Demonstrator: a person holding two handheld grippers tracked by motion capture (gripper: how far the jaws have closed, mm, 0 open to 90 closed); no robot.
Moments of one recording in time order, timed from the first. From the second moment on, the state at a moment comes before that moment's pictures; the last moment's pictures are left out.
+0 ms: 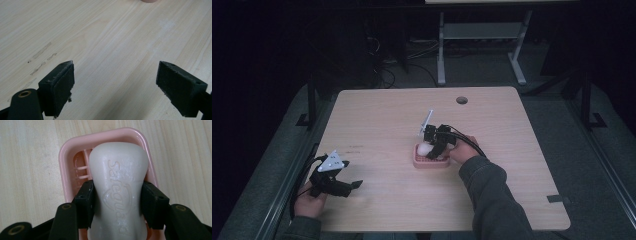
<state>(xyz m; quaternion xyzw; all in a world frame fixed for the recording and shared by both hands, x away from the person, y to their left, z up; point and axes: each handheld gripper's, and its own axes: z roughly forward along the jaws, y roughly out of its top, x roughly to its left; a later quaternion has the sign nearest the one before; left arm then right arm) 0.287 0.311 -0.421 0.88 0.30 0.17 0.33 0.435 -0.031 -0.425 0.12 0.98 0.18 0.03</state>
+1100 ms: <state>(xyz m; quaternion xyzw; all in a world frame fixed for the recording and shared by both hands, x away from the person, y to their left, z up) 0.288 0.311 -0.422 0.88 0.30 0.17 0.33 0.433 -0.038 -0.424 0.14 0.97 0.20 0.02</state>
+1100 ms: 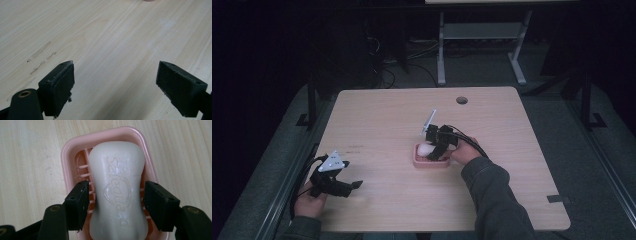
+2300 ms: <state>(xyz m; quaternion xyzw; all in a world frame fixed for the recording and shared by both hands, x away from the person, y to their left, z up) 0.288 0.310 -0.422 0.88 0.30 0.16 0.33 0.425 -0.062 -0.403 0.17 0.96 0.24 0.03</state>
